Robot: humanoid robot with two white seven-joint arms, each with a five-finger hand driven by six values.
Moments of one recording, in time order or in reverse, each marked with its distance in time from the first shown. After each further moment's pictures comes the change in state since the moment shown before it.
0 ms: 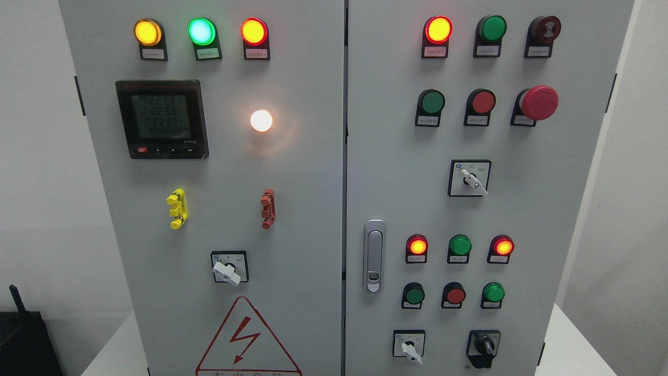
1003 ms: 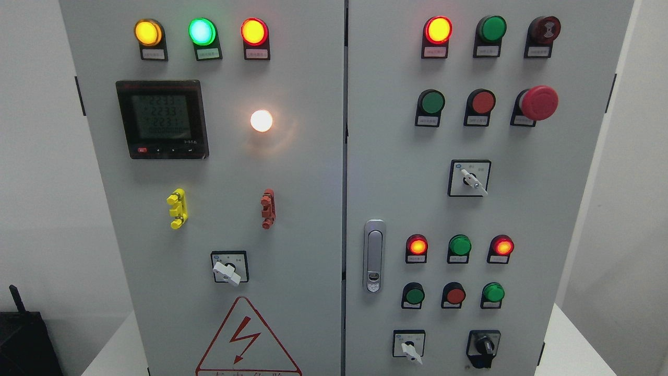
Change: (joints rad) left arm 0.000 0.000 0.000 0.000 0.000 0.000 0.000; right arm -0.129 0.068 0.000 0.609 0.073 0.004 0.130
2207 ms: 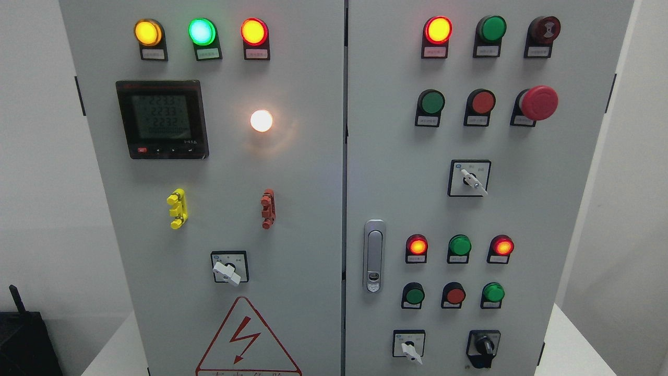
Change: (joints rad) left arm 0.000 0.000 0.000 0.000 0.000 0.000 0.000; right arm -0.051 0.024 0.000 0.113 0.000 0.109 0.040
